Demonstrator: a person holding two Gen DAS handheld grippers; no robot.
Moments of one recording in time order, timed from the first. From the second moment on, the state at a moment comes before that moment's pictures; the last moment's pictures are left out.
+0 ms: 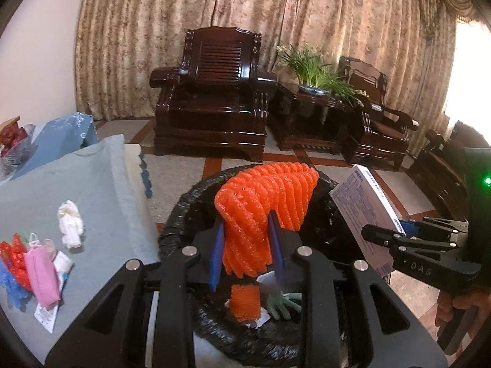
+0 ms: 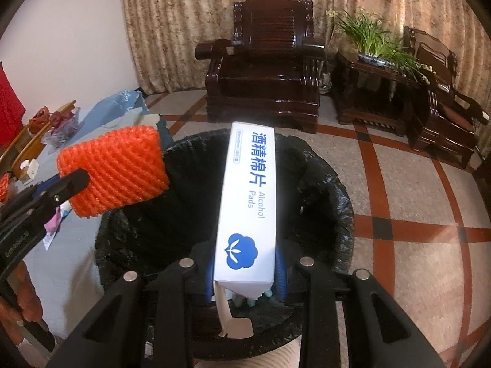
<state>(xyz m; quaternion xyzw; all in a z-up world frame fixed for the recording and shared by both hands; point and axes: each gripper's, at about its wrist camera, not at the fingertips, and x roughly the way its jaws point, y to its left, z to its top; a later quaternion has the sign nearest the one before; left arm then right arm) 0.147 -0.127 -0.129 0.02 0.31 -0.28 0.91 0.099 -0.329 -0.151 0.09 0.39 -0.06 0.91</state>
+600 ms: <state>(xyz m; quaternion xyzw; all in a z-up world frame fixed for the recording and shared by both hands) 0.146 -0.090 -0.129 -0.01 0.31 -0.25 0.92 0.091 -0.330 -0.152 0.09 0.37 -0.08 0.92</state>
